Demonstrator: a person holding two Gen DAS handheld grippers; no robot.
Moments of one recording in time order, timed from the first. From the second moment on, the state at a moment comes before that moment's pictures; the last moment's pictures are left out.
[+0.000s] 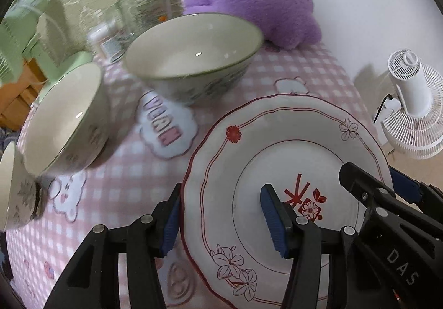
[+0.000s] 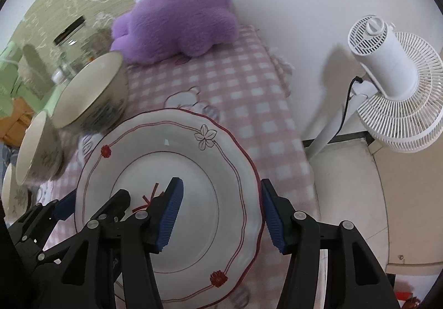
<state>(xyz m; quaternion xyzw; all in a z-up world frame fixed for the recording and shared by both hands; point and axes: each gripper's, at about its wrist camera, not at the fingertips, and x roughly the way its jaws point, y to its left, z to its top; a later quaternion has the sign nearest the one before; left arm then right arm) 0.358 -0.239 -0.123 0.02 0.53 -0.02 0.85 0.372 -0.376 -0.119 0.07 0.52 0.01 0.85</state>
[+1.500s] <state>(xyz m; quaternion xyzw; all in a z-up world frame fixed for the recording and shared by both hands) 0.320 -0.171 -0.116 -0.02 0.52 0.03 0.86 0.346 -0.306 -0.123 0.01 0.54 0.07 0.84</state>
